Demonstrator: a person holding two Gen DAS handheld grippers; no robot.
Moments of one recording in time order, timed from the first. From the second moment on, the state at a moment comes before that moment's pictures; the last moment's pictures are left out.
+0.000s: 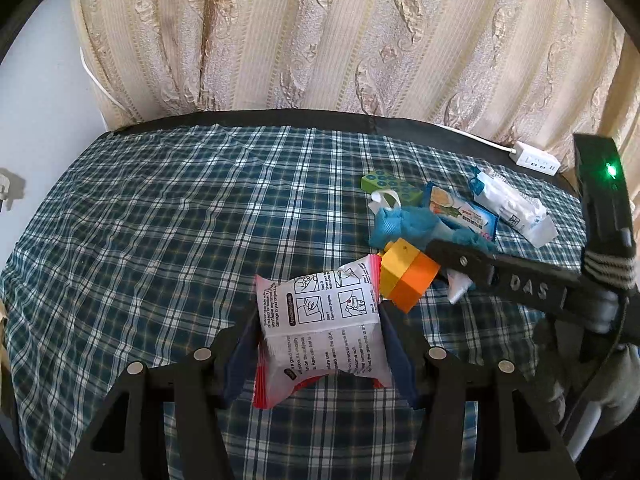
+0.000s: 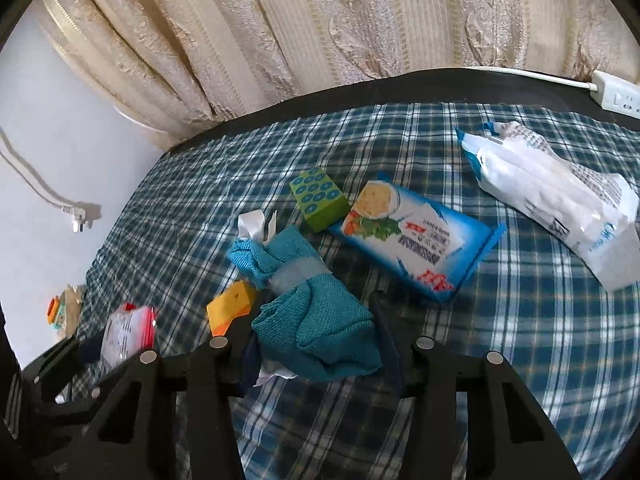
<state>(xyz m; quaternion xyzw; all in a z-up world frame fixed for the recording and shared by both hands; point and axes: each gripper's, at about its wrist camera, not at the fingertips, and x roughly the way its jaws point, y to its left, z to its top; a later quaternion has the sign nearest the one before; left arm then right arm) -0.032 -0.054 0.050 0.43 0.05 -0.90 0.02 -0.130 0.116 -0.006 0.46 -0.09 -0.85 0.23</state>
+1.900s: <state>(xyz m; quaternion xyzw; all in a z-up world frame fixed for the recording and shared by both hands) -0.005 0.012 0.049 0.41 -0.01 -0.91 -0.08 0.070 0.291 0.039 0.37 -0.21 -0.90 0.03</state>
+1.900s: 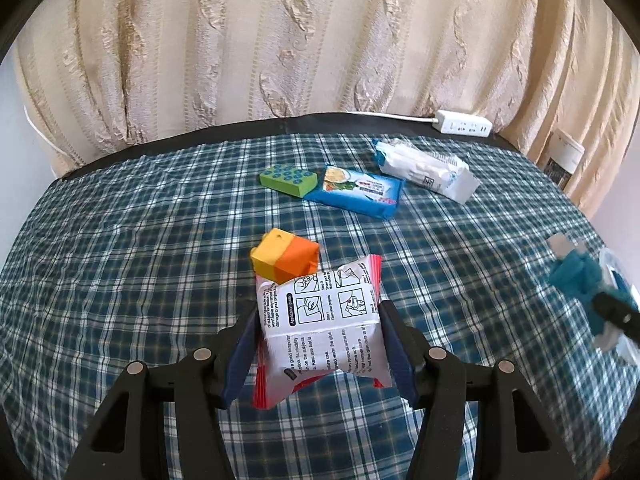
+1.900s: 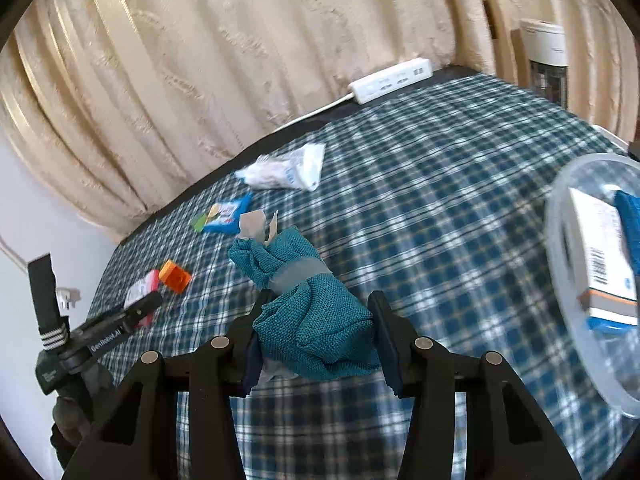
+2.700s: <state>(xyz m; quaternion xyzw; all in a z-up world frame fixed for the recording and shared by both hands) 0.015 0.069 0.067 0.41 -0.04 -0.90 -0.13 0.134 0.425 0.067 0.30 -0.25 -0.91 -0.12</state>
